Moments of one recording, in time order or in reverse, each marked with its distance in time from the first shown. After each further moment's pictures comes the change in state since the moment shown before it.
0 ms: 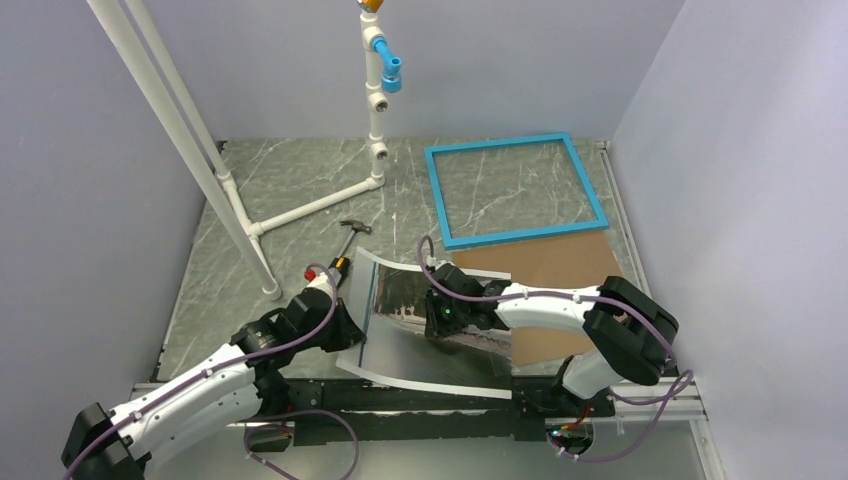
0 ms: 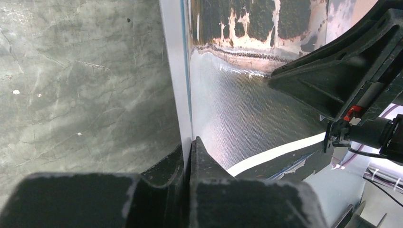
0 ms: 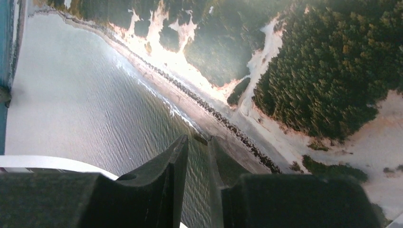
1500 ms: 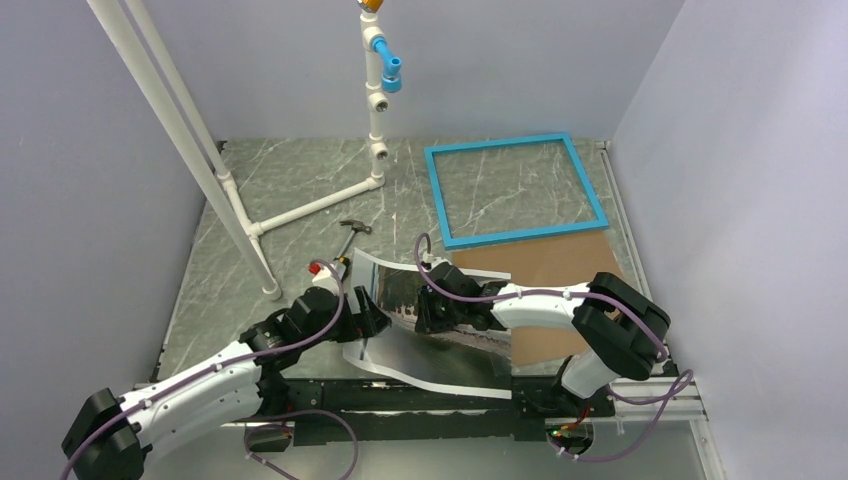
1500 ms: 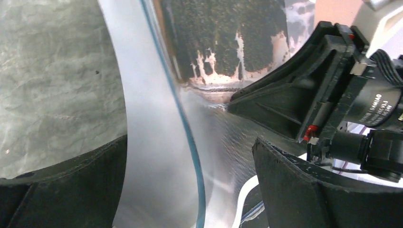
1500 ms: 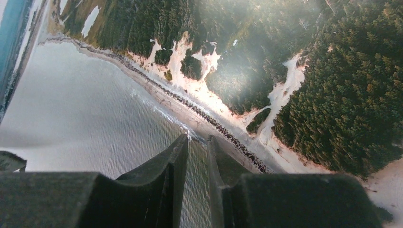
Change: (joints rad) left arm -0.040 0.060 -0.047 0.245 -0.089 -0.017; right arm 0.000 0.040 -0.017 0.142 -0.014 0.019
